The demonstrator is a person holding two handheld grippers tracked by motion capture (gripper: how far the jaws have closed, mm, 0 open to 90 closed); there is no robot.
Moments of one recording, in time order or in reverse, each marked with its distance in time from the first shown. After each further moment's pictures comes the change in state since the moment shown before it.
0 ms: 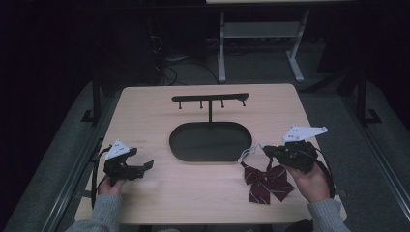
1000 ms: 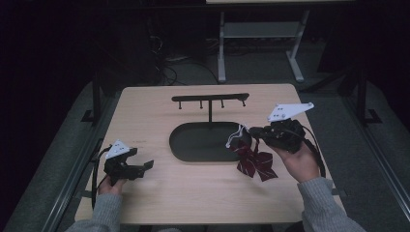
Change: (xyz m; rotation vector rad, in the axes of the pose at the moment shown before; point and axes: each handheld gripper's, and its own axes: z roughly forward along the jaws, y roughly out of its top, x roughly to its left) left arm 0.002 0.000 0.001 0.011 -0.003 -0.013; right arm 0.008 0.070 0.003 -0.035 0.030 -0.091
